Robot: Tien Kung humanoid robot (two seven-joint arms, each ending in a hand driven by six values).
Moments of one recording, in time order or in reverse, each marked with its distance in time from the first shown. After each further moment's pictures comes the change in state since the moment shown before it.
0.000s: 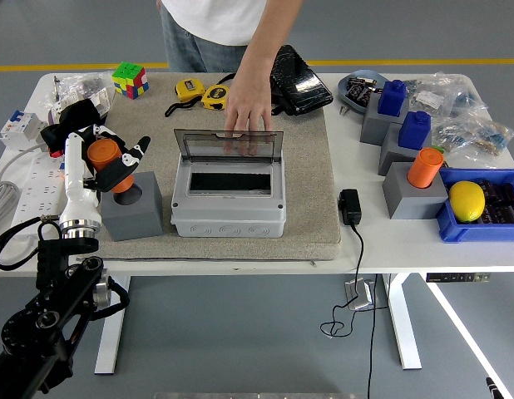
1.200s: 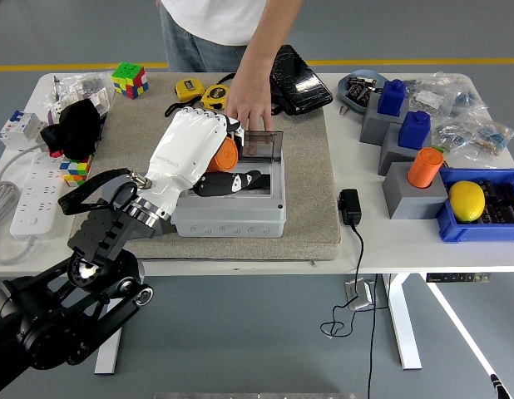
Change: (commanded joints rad) left arm -0.176 0.150 0.419 -0.286 0.992 -0.057 0.500; right arm 0.013 -0.010 0.016 0.000 -0.008 -0.003 -0.002
